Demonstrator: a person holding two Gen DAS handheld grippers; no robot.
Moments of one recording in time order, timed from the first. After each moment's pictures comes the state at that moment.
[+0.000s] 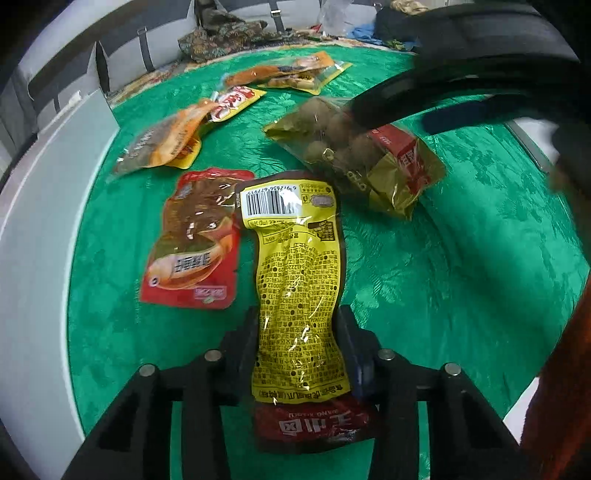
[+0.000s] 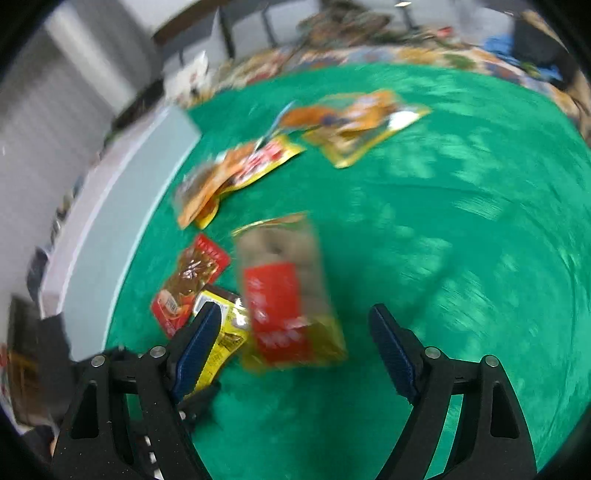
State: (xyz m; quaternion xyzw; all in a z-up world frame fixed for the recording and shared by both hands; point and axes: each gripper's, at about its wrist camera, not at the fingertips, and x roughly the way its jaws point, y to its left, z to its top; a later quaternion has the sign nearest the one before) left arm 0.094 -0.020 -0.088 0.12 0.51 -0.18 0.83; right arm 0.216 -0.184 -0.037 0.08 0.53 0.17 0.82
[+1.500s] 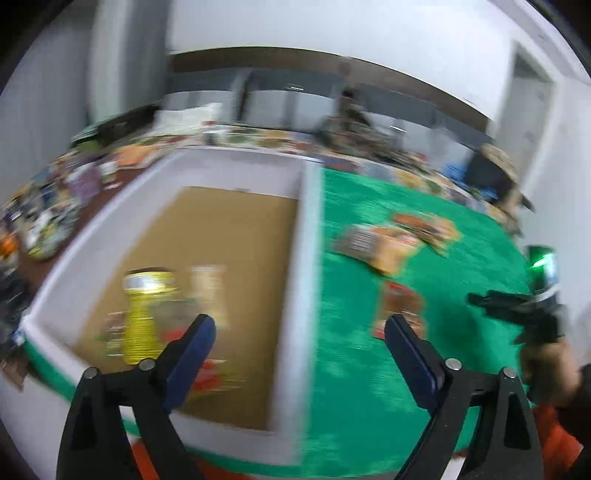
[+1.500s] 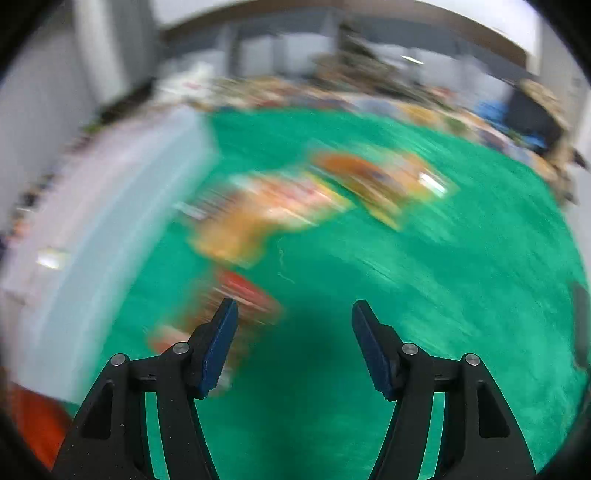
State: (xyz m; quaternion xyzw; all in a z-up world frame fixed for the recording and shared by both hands) left arm 0.049 0.200 0.041 -0.05 0.38 -0.08 0.92; right arm 0.189 -0.125 -0.035 0.00 0.46 0.06 0.88
